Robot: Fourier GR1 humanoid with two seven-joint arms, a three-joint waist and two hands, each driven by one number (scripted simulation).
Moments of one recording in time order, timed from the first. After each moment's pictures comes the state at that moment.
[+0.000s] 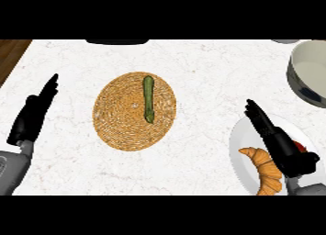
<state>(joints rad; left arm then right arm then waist) -0.26 0.51 -0.17 -1.31 0.06 0.19 0.16 -0.05 -0.42 0.28 -1.47 -0.23 0.00 -0.18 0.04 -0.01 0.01</state>
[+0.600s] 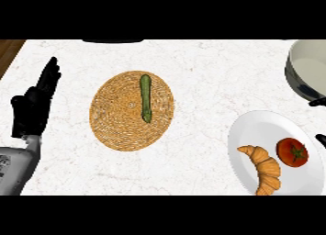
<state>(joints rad) -0.29 0.44 -0.13 -1.44 0.07 0.27 0.10 -0.15 -0.66 -0.05 -1.24 -0.48 0.47 -0.60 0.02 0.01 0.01</state>
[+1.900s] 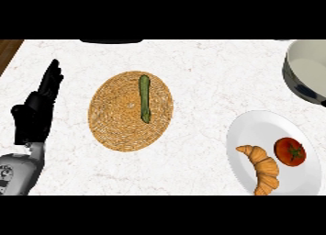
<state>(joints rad) -0.24 0.39 -0.14 -1.55 0.02 0.30 0.14 -0.15 -1.07 0.16 -1.27 0.20 0.31 -0.93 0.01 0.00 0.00</state>
